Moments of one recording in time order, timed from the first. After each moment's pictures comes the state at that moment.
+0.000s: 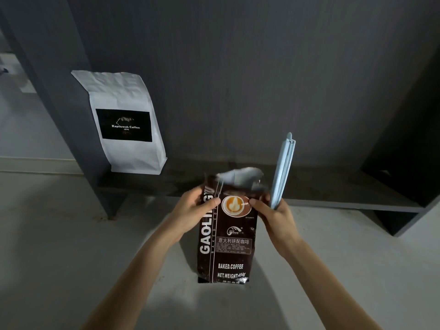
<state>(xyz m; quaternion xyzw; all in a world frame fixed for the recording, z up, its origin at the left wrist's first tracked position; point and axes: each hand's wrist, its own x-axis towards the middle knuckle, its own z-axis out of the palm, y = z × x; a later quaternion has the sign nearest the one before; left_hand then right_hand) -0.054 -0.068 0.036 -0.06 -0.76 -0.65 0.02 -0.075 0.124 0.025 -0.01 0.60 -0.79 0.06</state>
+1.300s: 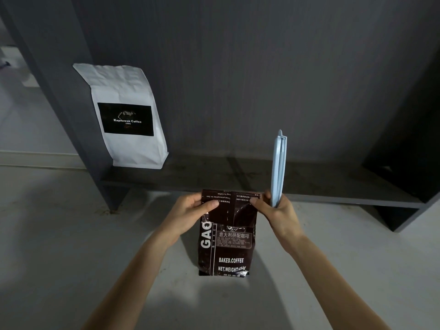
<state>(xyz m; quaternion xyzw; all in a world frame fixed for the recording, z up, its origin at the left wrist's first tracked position) -0.040 -0.074 0.023 -0.05 -0.74 -0.67 -0.01 -0.074 0.131 0.020 -0.04 0.70 -0.71 0.03</state>
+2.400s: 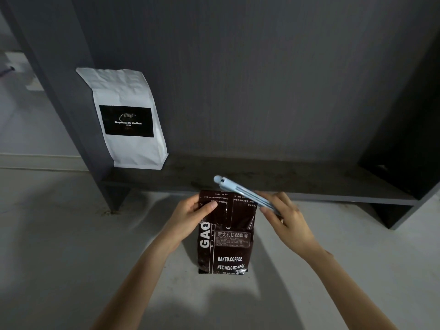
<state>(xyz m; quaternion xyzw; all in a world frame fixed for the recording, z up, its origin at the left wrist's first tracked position) -0.026 -0.066 0.021 -0.01 -0.74 -0.67 0.02 -0.055 0.163 0.020 -0.27 0.85 -0.43 -0.13</state>
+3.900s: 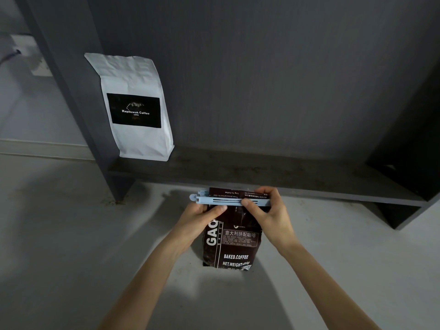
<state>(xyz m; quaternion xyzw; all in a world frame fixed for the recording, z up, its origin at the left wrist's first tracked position) -0.017 -0.061 0.008 -0.04 -0.67 -0.74 -0.03 -0.042 0.112 0.025 -0.09 0.74 -0.67 0.01</state>
